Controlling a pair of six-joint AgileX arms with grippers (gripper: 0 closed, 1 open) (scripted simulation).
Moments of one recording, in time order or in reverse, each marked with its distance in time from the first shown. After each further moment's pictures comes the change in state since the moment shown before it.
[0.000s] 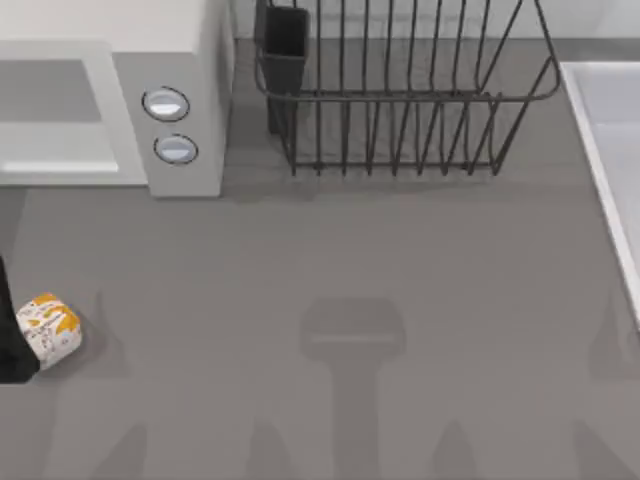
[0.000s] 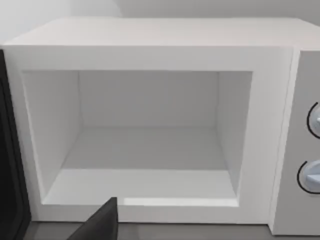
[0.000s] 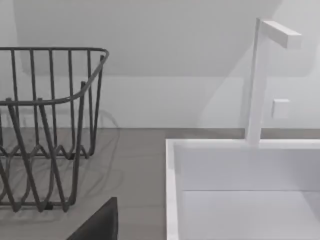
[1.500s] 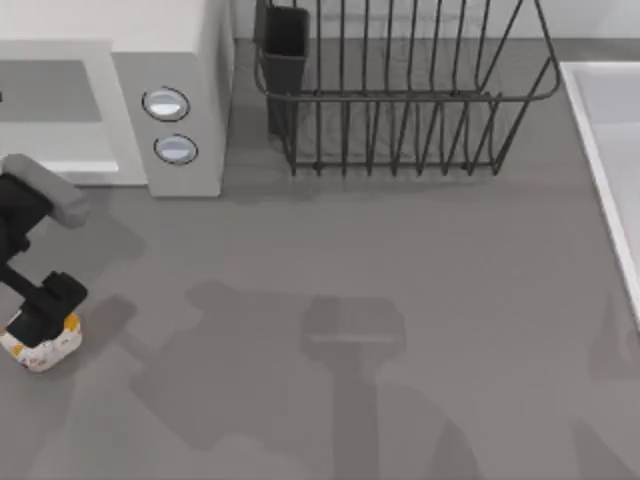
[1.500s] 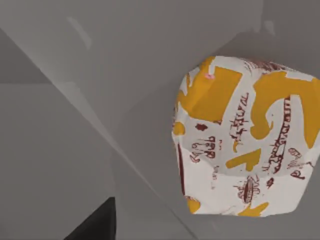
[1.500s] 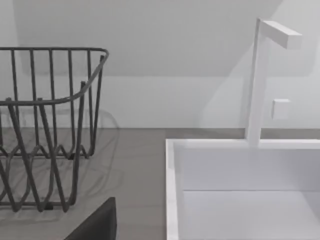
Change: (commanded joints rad) left arm -0.036 1.641 1.062 -0.916 0.006 0.613; right arm 0.000 0.000 0.000 0.000 0.000 0.000
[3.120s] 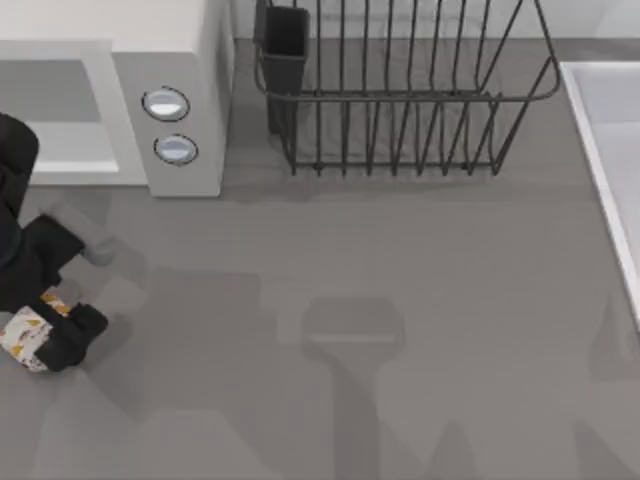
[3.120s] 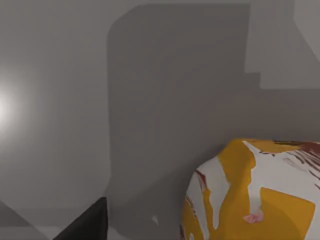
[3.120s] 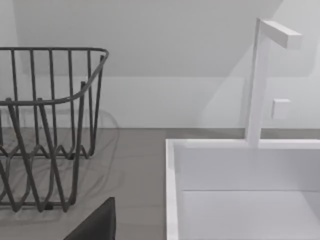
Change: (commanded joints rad) left arm -0.001 0.254 -0.091 0.269 0.000 0.041; right arm 0.000 0.000 0.000 0.000 0.000 0.000
